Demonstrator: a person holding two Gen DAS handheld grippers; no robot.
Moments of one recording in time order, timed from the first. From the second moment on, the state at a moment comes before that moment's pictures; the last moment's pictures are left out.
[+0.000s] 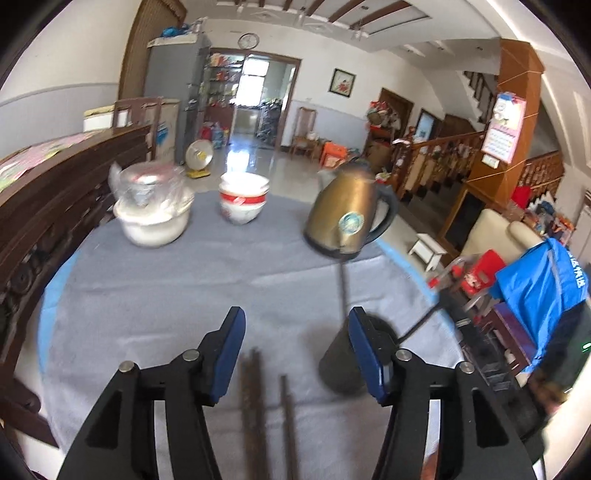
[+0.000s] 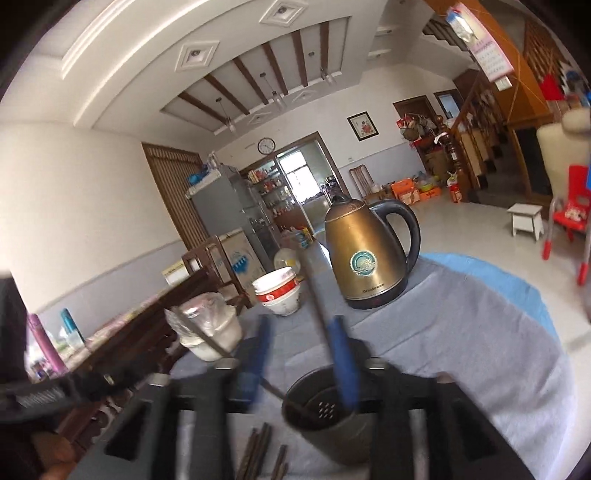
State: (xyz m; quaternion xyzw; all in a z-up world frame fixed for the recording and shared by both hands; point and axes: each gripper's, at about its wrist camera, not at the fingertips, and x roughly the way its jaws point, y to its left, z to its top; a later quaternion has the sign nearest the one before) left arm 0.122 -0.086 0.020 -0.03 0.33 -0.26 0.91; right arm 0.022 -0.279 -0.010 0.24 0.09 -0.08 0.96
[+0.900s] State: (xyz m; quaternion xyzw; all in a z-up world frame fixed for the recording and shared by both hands) left arm 0.121 -0.046 -0.066 0.13 0.41 -0.08 0.90; right arm -0.013 -0.263 -0.049 0.24 0.19 -0.02 0.95
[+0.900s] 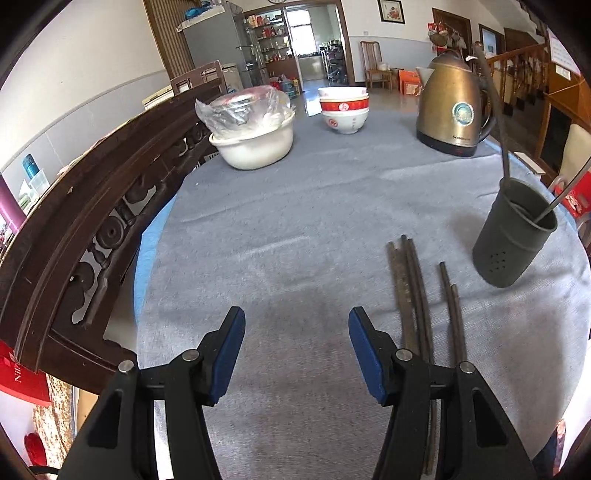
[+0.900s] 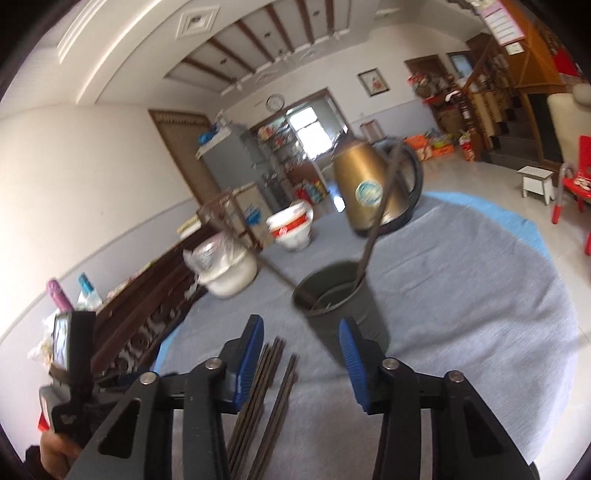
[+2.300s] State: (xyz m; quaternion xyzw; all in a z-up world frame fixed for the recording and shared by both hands) left arm 0.115 -0.070 -0.092 0.08 0.50 -0.24 0.83; right arm 0.029 -0.266 -0.138 0.34 0.39 0.04 0.86
